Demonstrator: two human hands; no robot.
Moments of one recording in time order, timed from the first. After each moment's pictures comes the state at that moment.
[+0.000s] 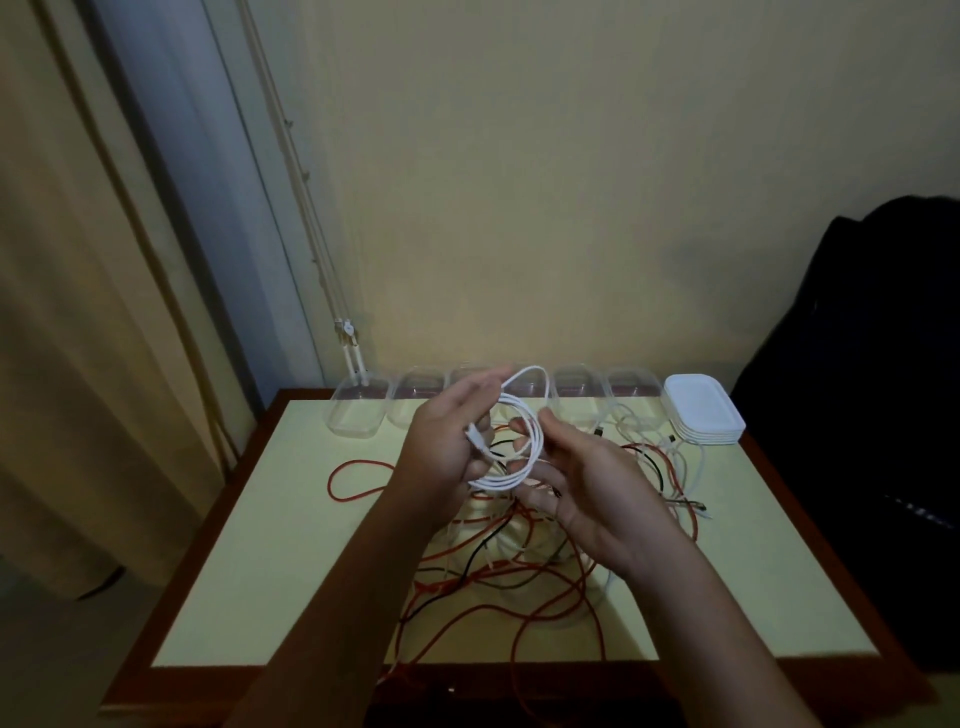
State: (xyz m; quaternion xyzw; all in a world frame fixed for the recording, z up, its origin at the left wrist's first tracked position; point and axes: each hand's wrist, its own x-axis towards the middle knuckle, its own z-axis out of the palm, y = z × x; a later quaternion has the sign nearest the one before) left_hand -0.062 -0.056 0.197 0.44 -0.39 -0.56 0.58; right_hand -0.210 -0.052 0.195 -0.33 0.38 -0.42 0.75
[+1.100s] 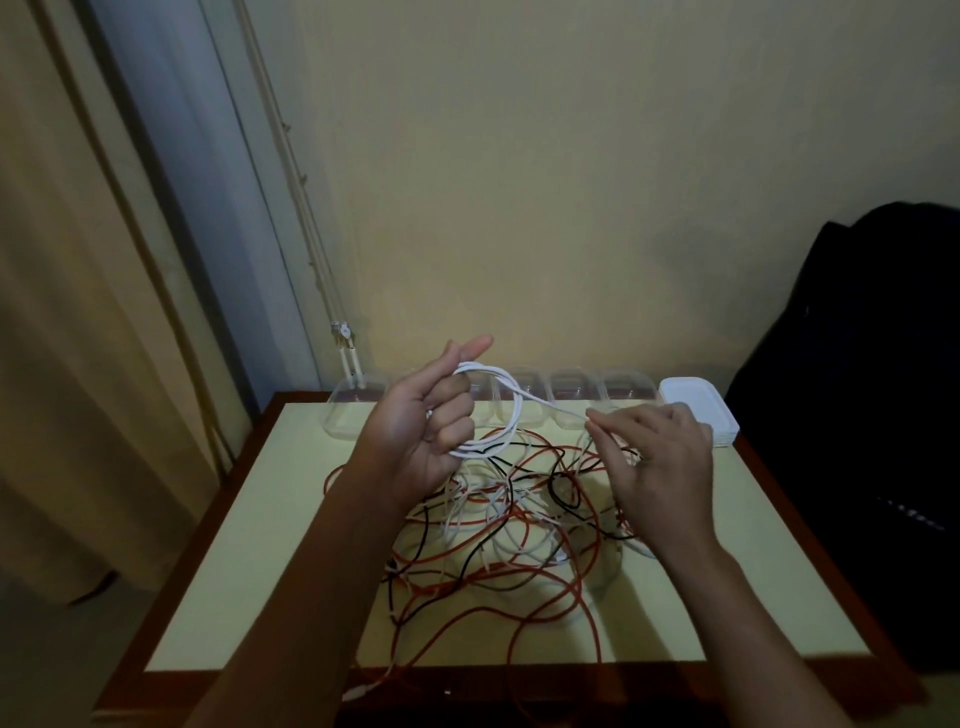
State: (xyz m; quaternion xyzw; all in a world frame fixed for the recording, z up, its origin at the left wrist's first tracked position) left_hand -0.044 -0.055 0.232 0.25 -0.21 -0.74 0.59; right_hand -0.271 -0.084 0.150 -0.73 0.49 -0.47 -0.09
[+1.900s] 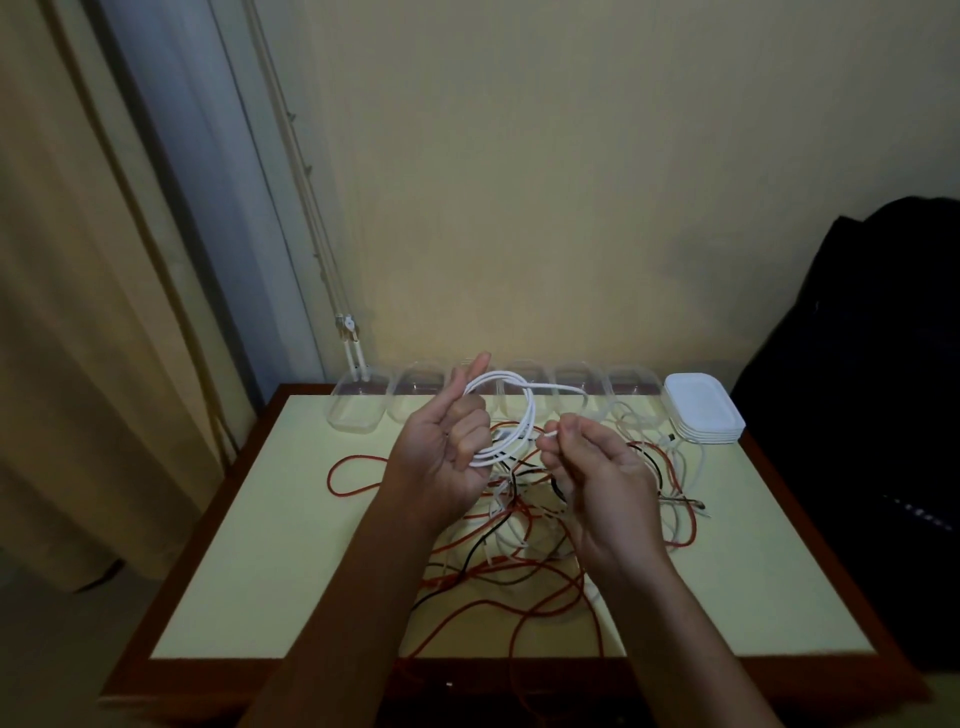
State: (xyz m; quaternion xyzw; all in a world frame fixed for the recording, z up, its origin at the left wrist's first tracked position) left_hand -0.057 -0.057 0.197 0.14 -0.07 -0.78 0.61; right_hand -0.205 -0.043 0.175 -0.23 0.39 -0.62 0.64
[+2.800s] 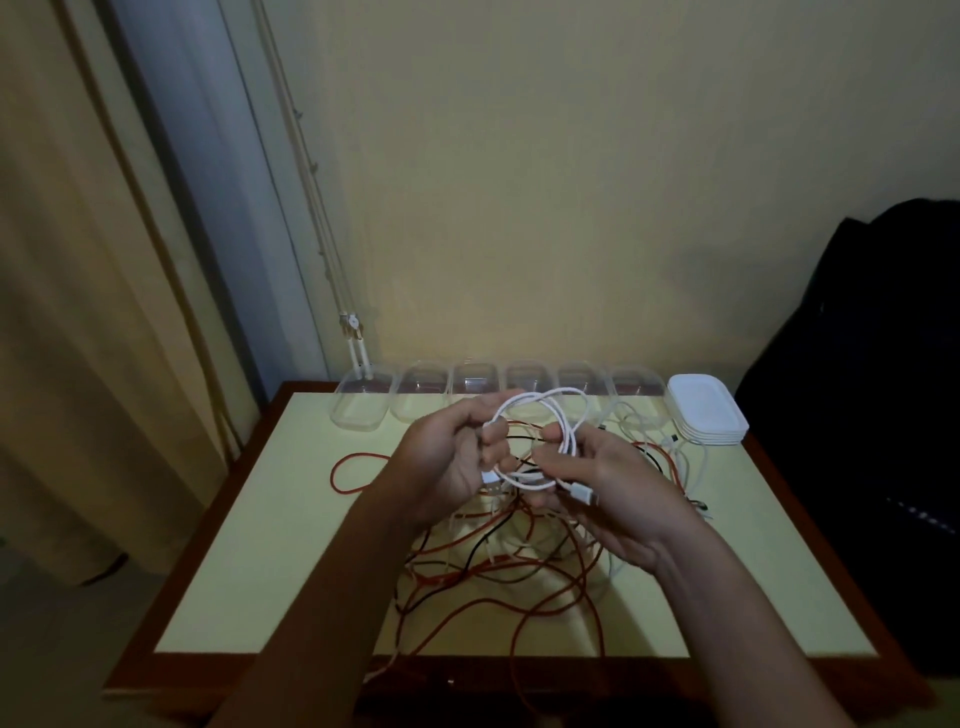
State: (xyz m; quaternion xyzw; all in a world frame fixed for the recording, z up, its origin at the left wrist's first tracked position) left_hand -0.056 -0.053 0.193 0.34 -0.27 -0.72 0.54; right_hand -0.225 -0.051 0.192 -0.42 0.42 -0.39 0.71
